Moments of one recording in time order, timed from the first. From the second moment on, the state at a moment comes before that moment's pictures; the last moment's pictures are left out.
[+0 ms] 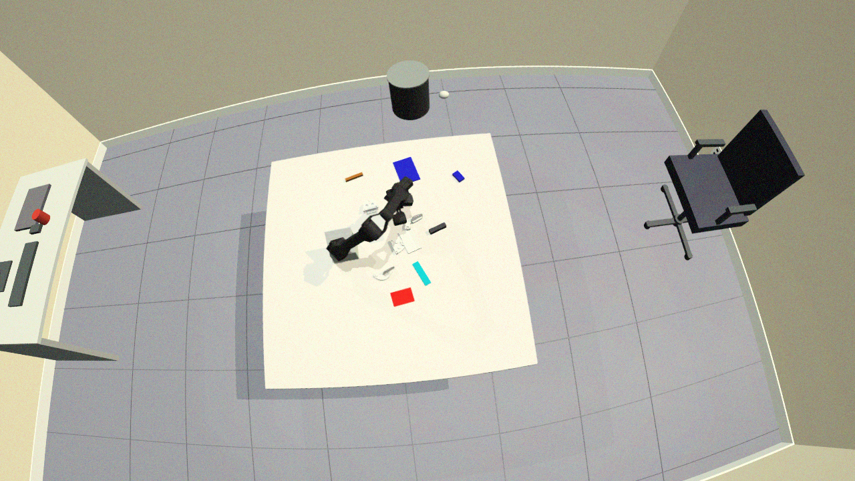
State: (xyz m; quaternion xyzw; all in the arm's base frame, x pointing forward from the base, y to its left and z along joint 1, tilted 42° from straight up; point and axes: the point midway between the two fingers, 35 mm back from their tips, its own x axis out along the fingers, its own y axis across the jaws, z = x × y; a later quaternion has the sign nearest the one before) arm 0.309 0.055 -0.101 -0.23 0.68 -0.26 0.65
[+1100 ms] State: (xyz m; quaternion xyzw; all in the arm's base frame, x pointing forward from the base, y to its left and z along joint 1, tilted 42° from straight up) arm 0.309 0.055 -0.101 -0.23 0.68 -0.26 0.65
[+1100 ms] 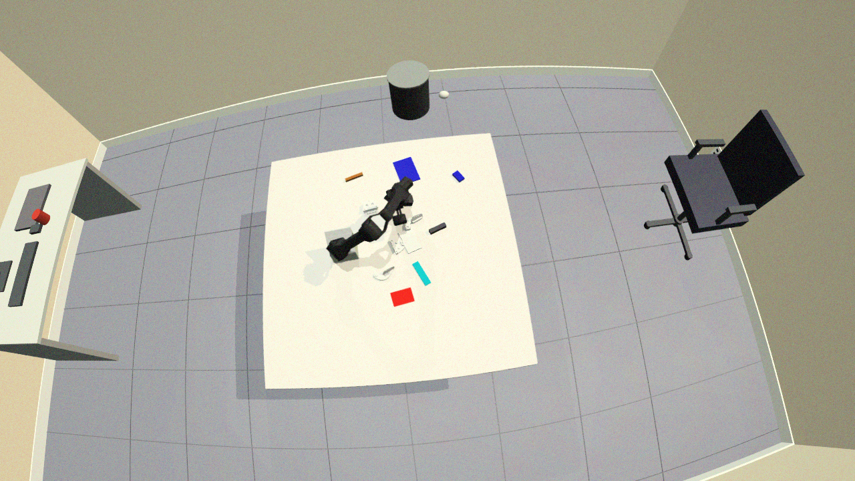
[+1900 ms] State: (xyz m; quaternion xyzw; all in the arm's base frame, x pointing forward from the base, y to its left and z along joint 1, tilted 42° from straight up) arm 0.309 0.055 -0.101 -0.23 0.68 -0.26 0.65
